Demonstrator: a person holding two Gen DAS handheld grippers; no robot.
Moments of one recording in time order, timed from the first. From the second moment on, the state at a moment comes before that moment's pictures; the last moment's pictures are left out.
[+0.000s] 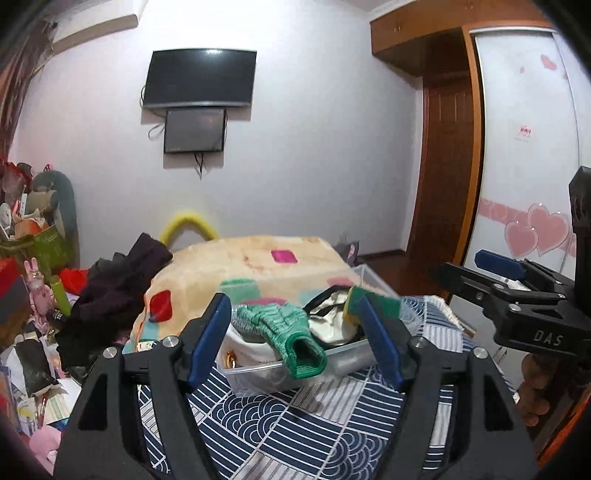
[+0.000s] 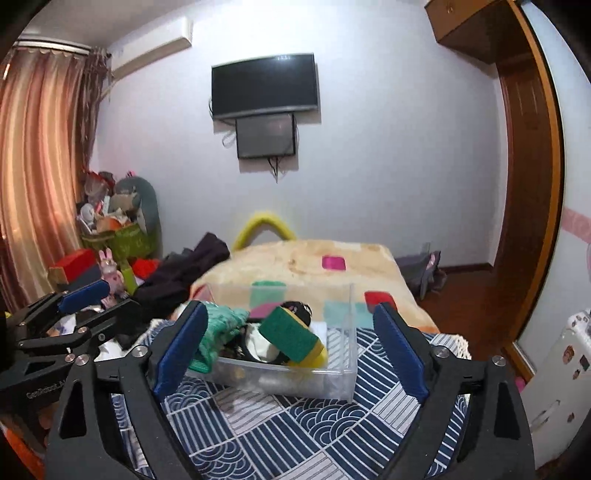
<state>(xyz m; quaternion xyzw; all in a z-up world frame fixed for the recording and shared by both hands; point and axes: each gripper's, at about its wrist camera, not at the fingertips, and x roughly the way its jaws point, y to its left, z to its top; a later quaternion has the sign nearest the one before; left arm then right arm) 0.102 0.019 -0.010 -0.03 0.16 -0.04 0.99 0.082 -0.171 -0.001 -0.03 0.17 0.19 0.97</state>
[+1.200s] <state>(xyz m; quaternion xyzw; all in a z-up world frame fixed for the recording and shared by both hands) 0.055 0.017 0.006 -0.03 0.13 -0.03 0.99 0.039 -0.174 0.004 -0.02 0.13 0.19 0.97</state>
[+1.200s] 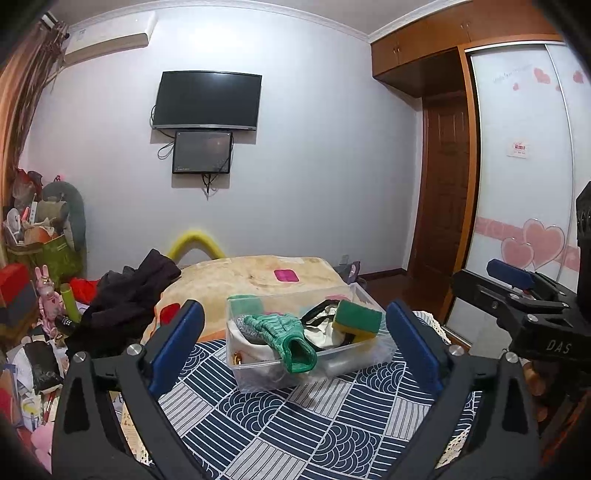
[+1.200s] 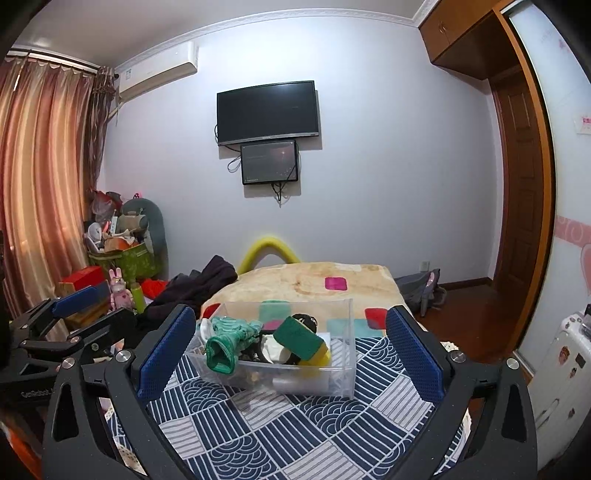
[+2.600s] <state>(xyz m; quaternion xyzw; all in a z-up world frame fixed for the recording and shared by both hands) 0.048 0.021 0.011 -0.04 0.12 -0.04 0.99 0.034 -0.173 0.011 -0.02 0.13 0.20 0.97</state>
